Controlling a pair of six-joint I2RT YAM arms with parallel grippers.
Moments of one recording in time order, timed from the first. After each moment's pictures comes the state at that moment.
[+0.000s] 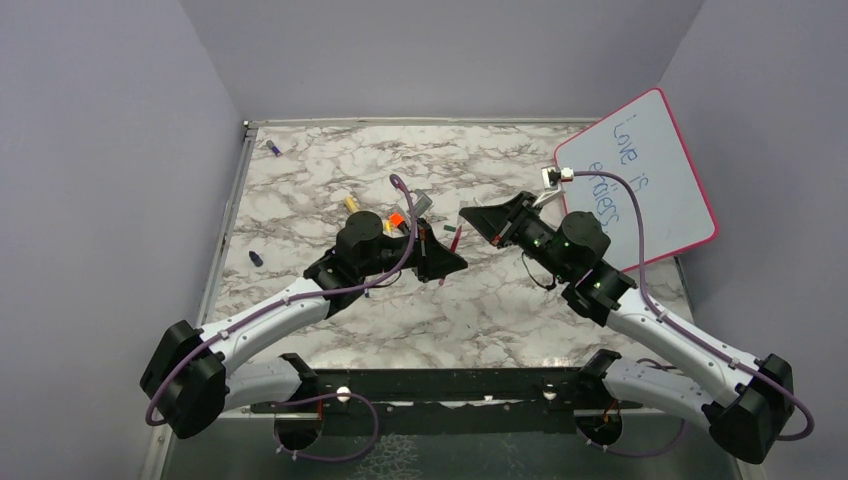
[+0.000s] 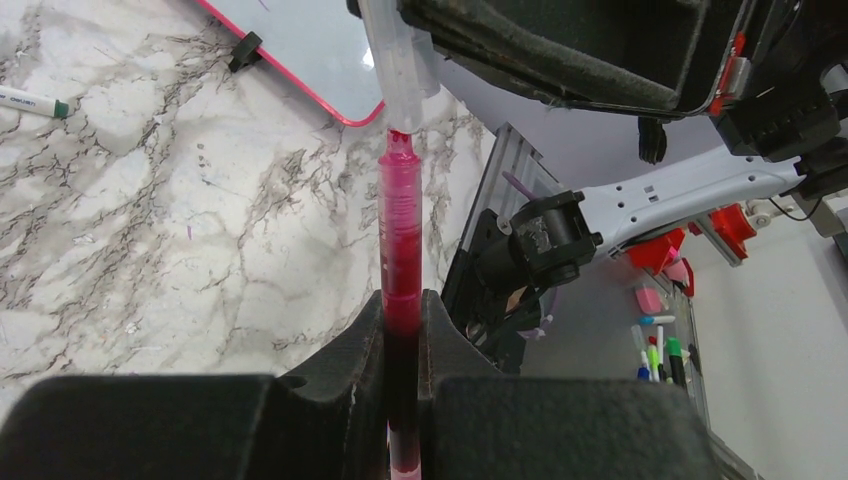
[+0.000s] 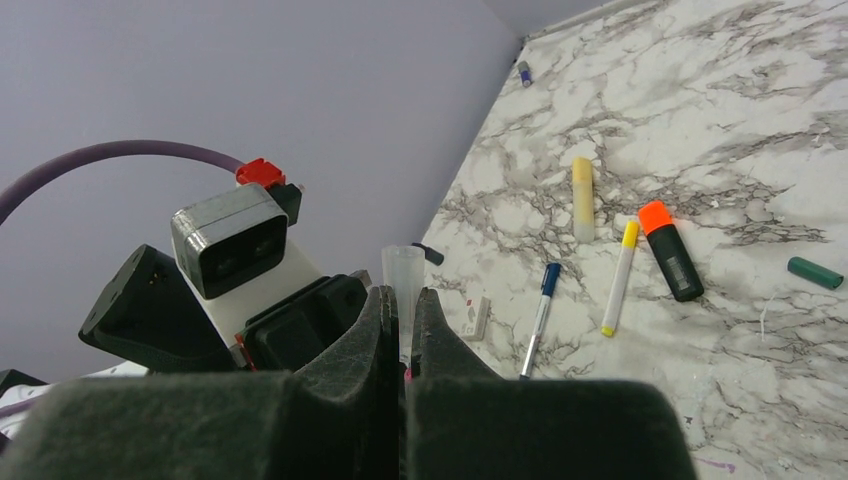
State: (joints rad) left arm -0.76 1.15 0.70 0.34 0.55 -0.59; right arm 0.73 0.95 0.73 0.28 -0.03 0.82
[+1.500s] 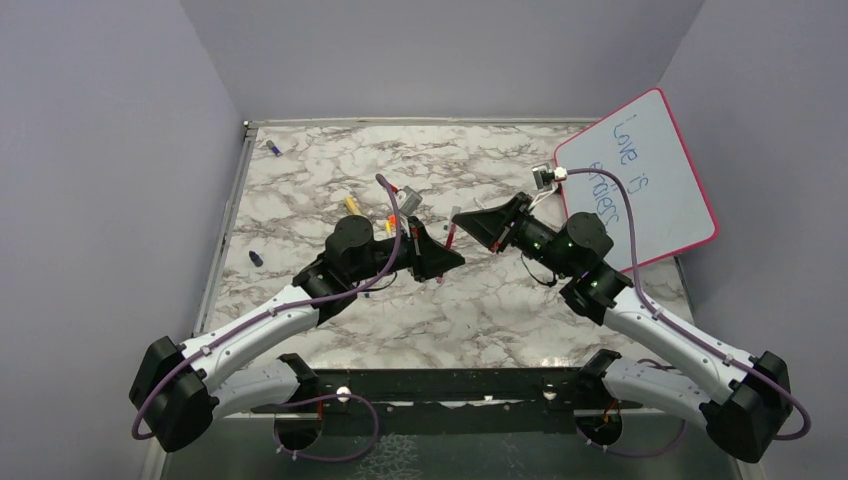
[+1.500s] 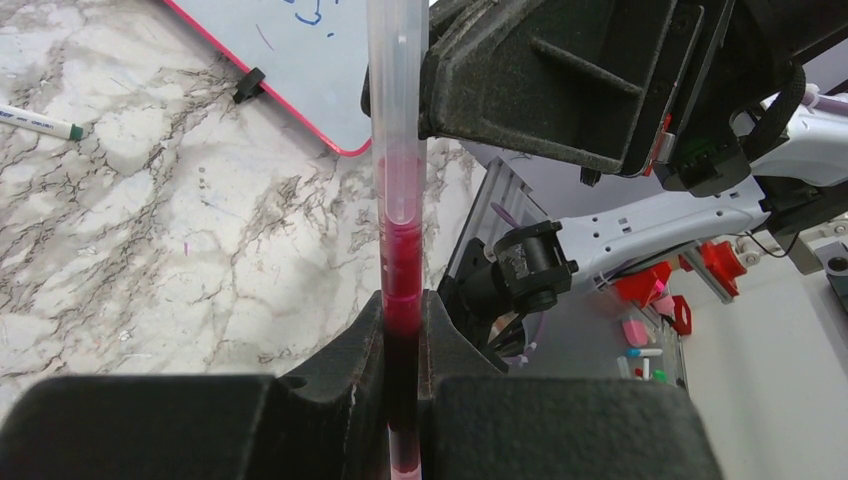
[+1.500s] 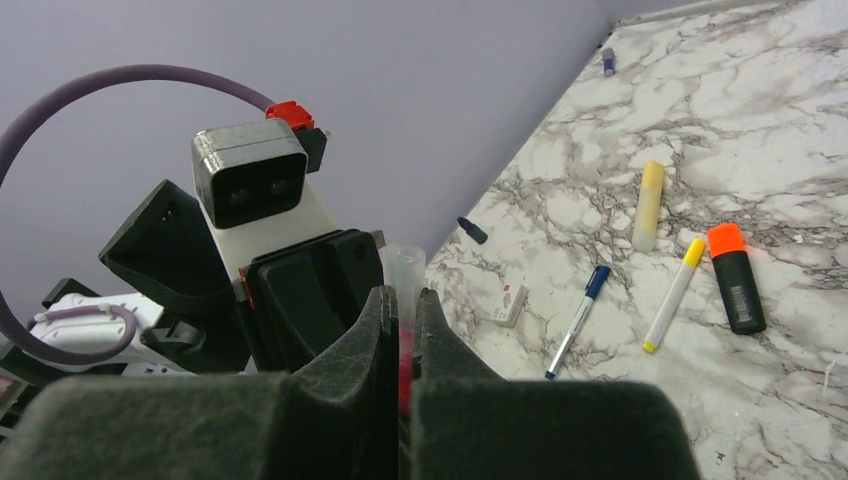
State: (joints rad) left arm -0.77 1.05 0.71 0.30 0.45 -0.64; right arm 0.71 0.97 0.71 0.40 -0.24 0.77
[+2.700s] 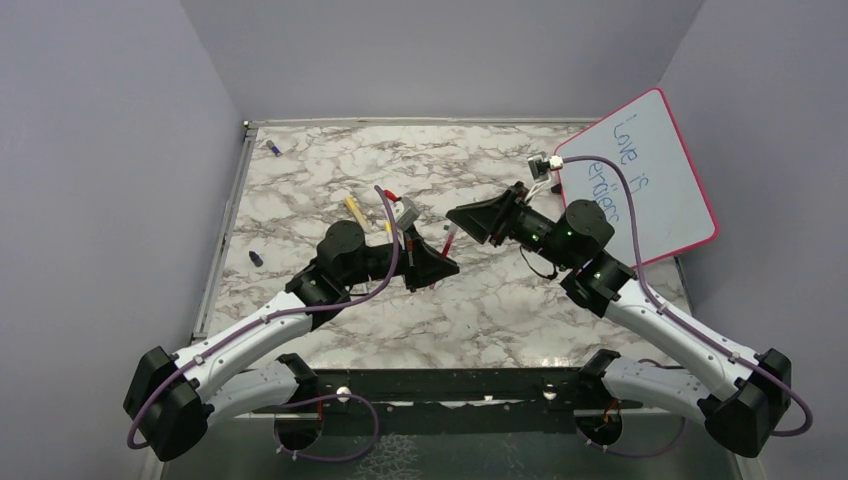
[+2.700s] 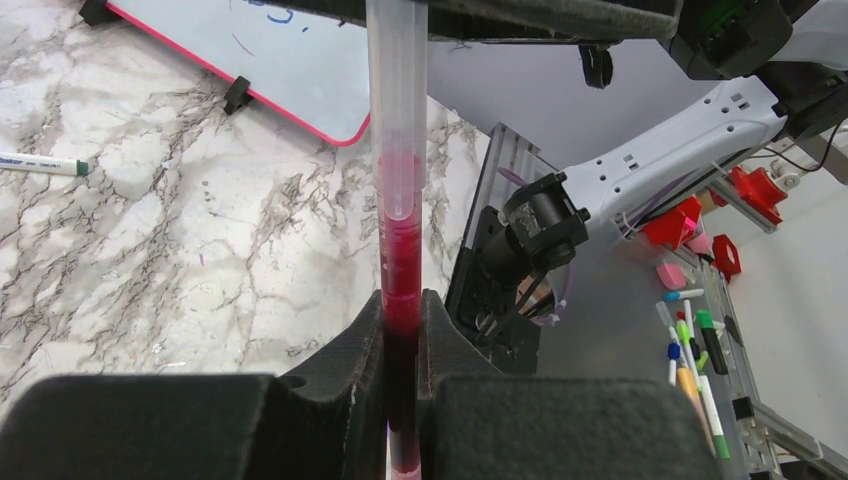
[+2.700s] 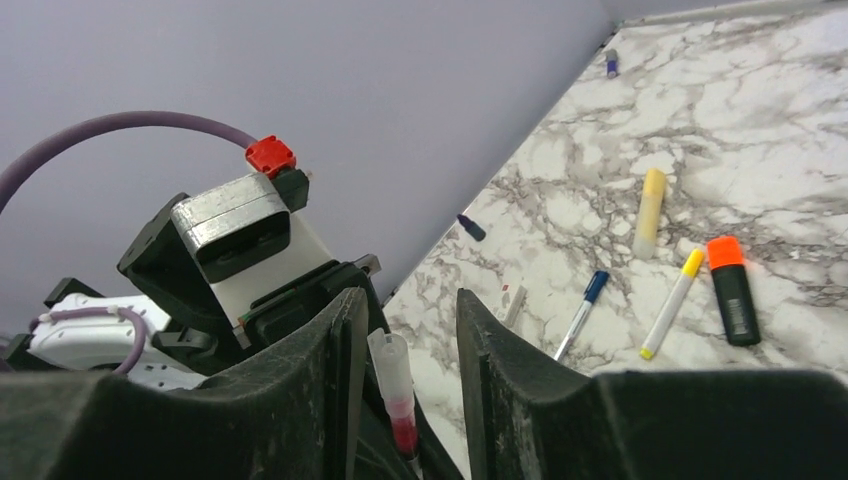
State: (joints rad) left arm -0.77 1.00 0.66 0.30 0.57 -0.48; right arm 0.72 1.00 0.82 0.29 -0.24 0.71
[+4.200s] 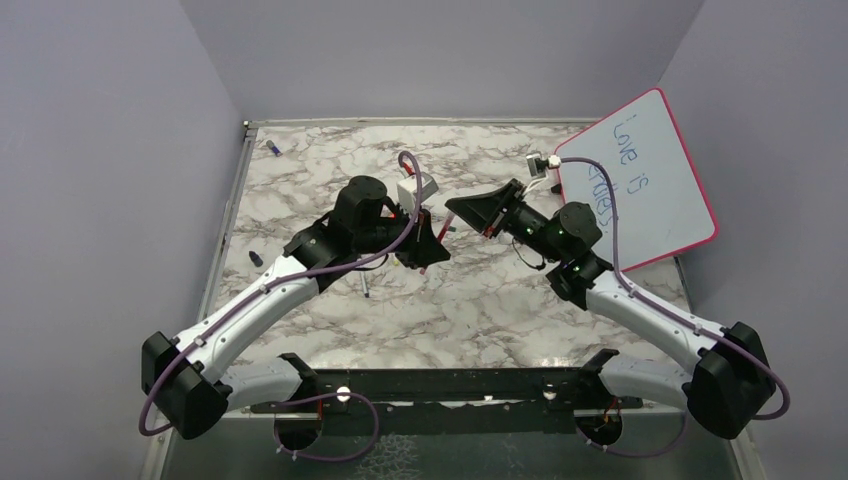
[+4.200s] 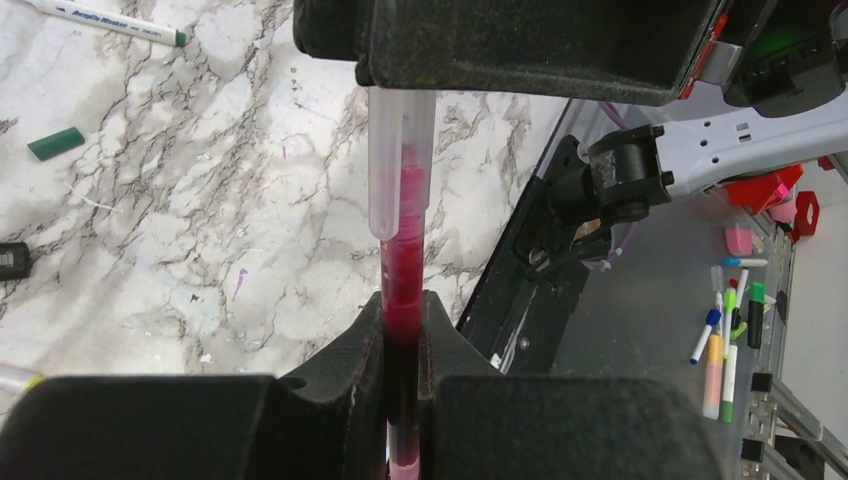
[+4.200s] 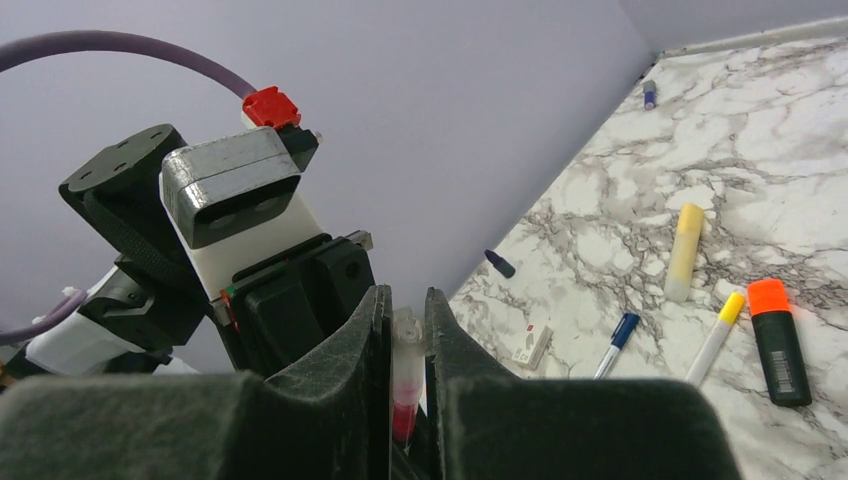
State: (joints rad) left arm -0.71 1.14 1.04 -0.30 0.51 -0.33; right arm 0.66 1.13 0.70 0.64 -0.35 0.84
